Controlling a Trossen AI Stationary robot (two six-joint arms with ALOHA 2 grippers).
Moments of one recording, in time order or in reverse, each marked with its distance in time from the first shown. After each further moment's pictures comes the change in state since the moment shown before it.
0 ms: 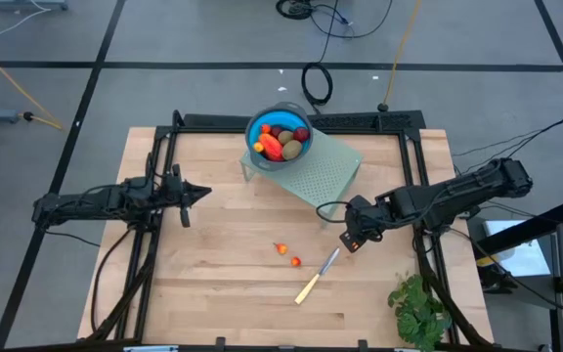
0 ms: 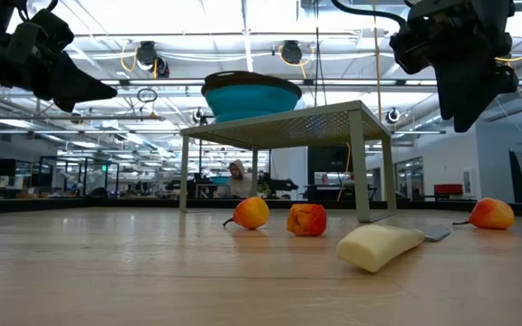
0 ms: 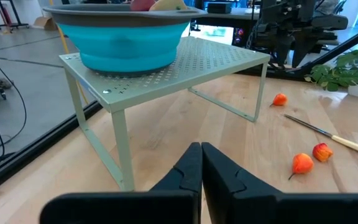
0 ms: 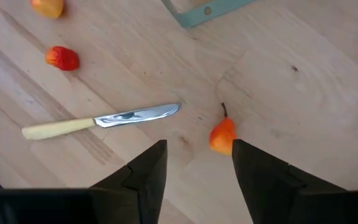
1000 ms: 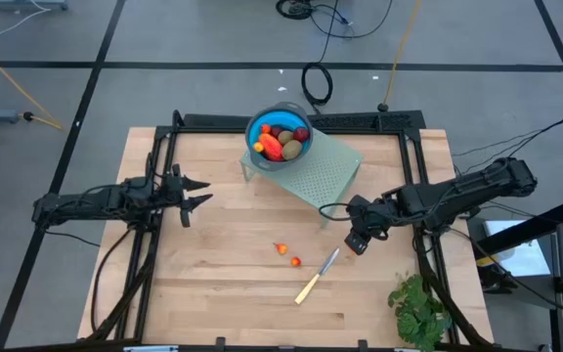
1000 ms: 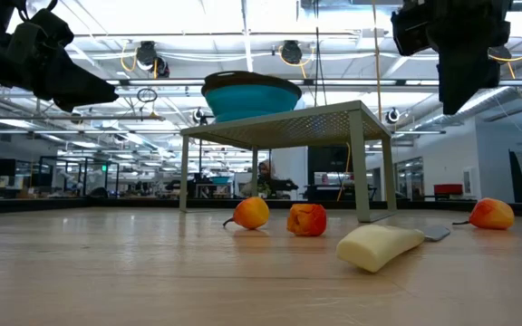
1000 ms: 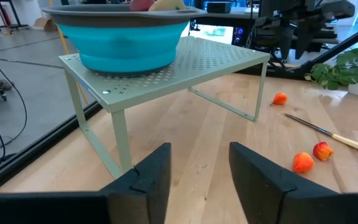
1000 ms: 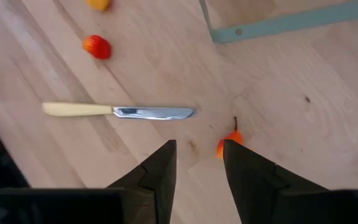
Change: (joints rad) left arm 0.000 0.000 0.000 -0.001 0.001 0.008; right arm 0.000 -0.057 0.000 0.039 -0.001 -0.190
